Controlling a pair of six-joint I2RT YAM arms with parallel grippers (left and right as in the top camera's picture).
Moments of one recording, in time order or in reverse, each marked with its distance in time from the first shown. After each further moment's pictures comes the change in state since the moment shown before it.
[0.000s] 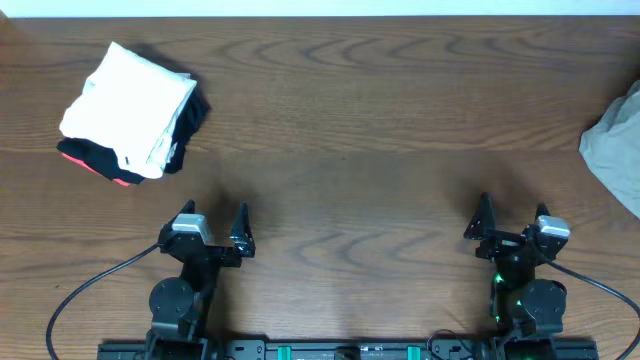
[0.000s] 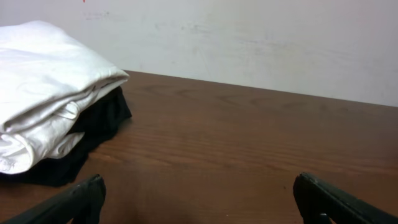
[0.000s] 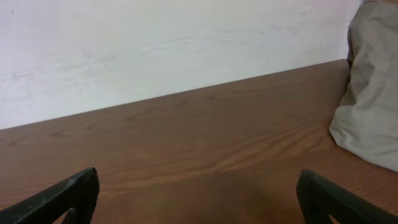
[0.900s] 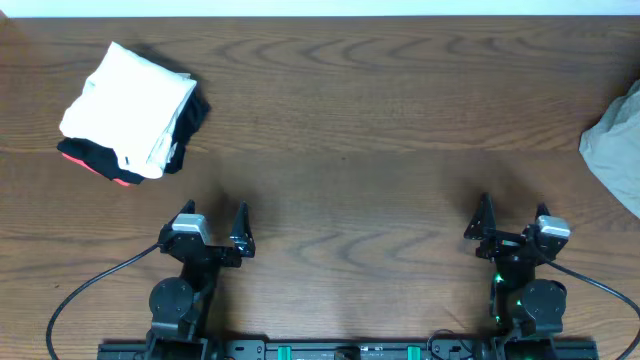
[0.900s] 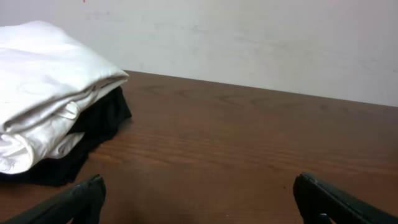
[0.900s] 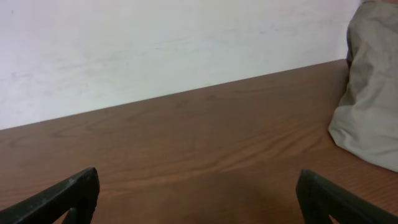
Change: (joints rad) left arm 0.000 0.000 0.000 0.000 0.000 0.000; right arm 0.000 0.000 0.000 0.001 0.005 0.000
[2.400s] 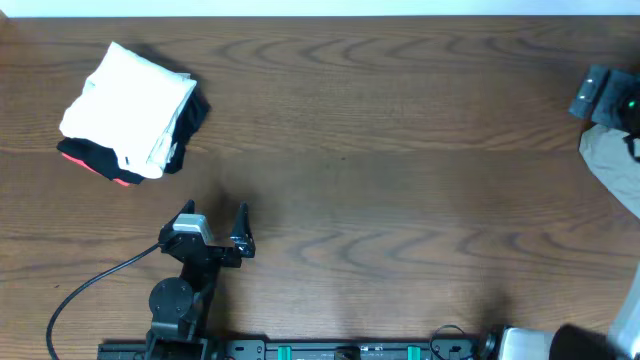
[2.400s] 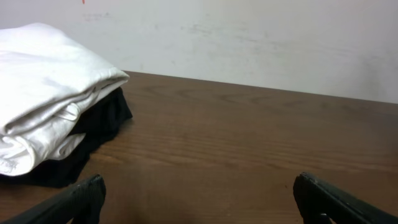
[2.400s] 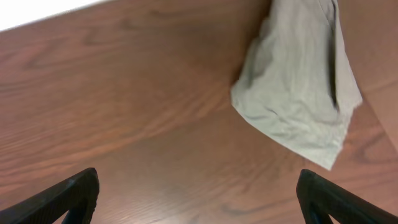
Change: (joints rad) left arm -0.001 0.000 0.002 -0.002 0.000 0.014; right arm -0.374 1.508 1.845 -1.203 -0.098 -0.132
